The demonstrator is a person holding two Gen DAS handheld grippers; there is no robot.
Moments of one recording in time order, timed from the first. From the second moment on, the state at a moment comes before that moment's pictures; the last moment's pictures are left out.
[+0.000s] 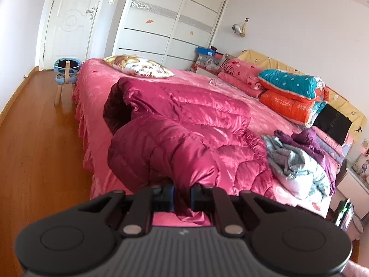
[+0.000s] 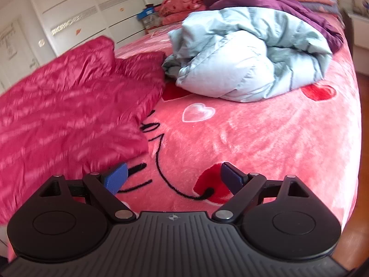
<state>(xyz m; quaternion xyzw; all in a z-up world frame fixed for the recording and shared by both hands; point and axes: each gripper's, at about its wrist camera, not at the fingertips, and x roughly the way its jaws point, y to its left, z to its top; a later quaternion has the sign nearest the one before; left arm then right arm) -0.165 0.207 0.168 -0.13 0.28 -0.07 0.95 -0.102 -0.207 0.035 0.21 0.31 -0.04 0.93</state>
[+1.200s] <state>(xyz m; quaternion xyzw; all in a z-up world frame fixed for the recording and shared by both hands) -0.130 0.207 0.141 -0.11 0.31 -0.02 0.94 0.010 -0.191 0.031 0.40 0.31 0.09 0.86</state>
